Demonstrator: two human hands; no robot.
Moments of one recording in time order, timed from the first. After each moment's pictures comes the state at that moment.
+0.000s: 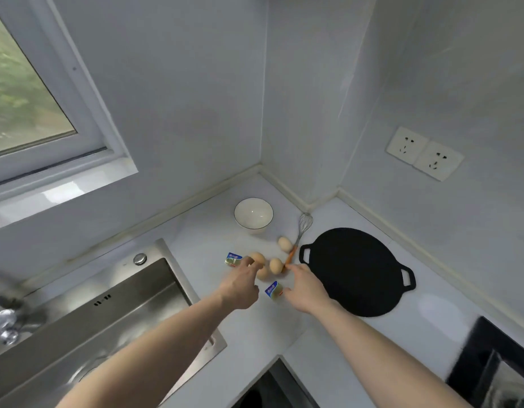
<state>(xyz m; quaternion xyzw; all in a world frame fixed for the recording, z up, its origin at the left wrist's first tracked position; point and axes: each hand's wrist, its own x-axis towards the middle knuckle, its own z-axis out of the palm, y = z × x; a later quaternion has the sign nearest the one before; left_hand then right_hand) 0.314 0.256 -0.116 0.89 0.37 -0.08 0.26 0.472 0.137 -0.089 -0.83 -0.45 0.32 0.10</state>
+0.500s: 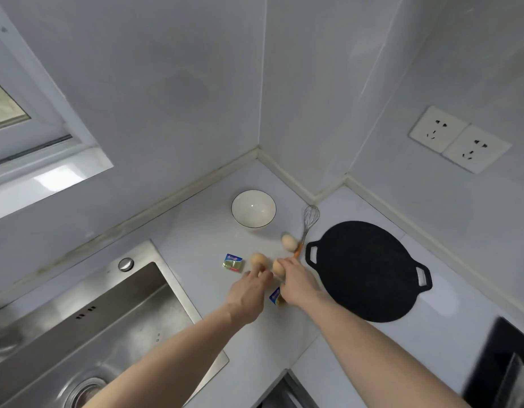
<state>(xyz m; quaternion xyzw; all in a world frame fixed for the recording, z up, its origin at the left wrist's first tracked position) 0.337 0.276 -0.182 0.91 0.33 -0.10 0.23 0.483 0.208 -0.150 -0.83 -0.46 0.30 0.03</state>
